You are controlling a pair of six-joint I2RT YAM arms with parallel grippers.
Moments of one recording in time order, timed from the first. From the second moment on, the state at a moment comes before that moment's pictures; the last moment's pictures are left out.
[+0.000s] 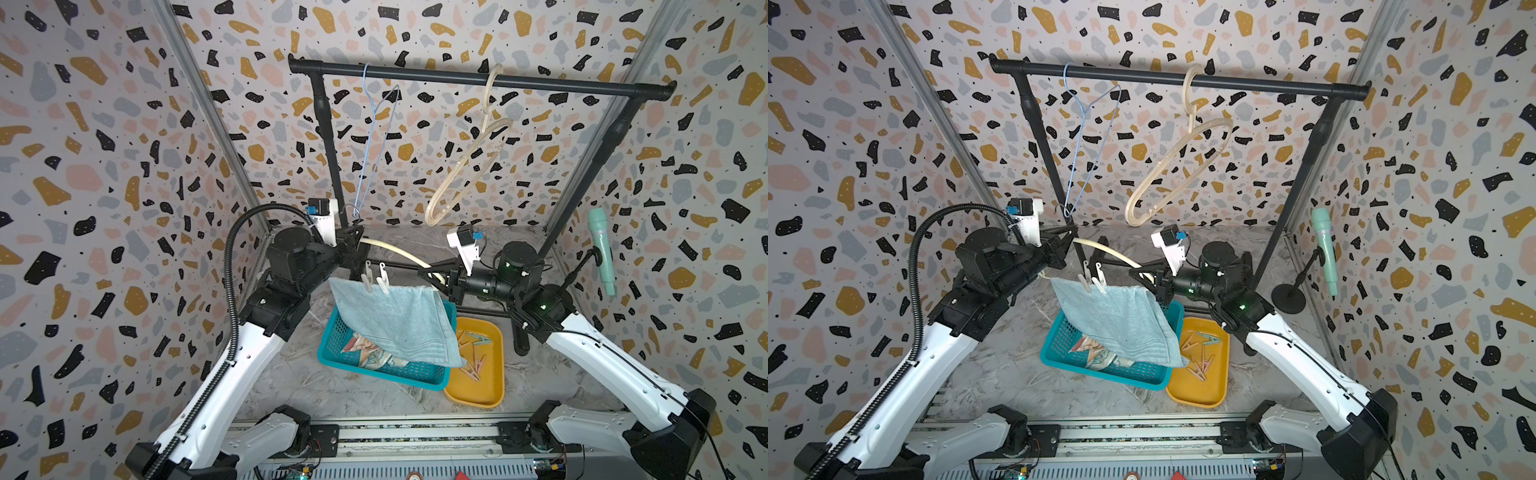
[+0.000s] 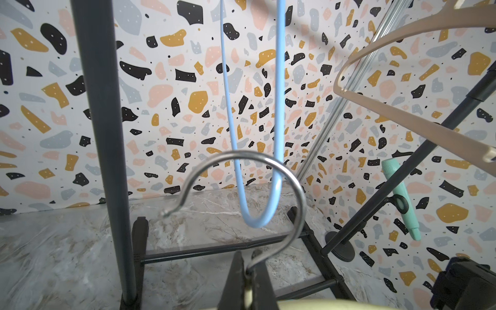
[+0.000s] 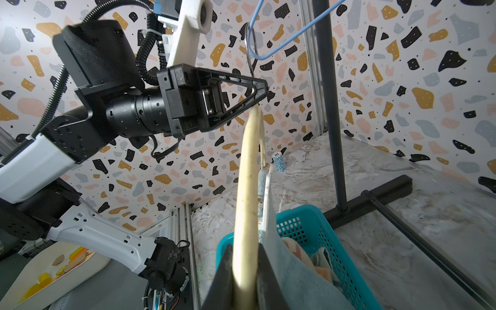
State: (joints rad) left arm -0.39 1.08 1.25 -0.26 0.16 -0.31; right arm 0.68 1.17 1.14 -0.05 -0.62 0.28
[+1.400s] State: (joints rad) left arm -0.43 1.13 1.24 -0.36 0.01 -0.28; right arm 0.88 1.09 1.10 -0.14 -0.50 0.12
